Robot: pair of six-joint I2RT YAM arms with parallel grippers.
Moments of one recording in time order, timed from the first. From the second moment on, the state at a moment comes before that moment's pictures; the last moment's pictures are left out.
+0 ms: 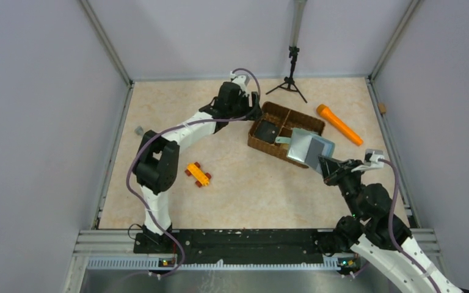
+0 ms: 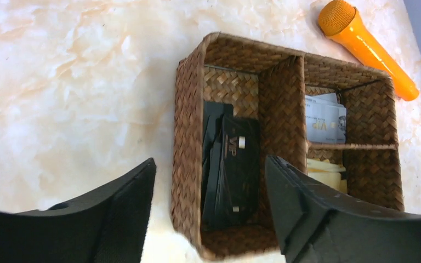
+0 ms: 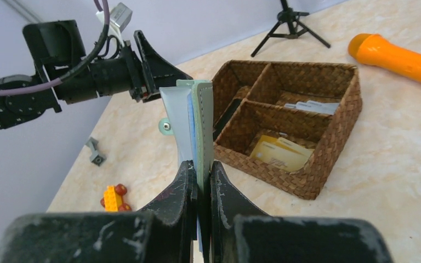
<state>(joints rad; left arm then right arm) -0.54 1.98 1.52 -0.05 0.14 -0.42 0.72 0.09 0.43 -0.31 0.49 0.53</state>
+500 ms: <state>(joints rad) -0.52 1.19 0.88 0.06 0.31 -0.50 0.72 0.41 0.33 0.03 0.07 0.67</state>
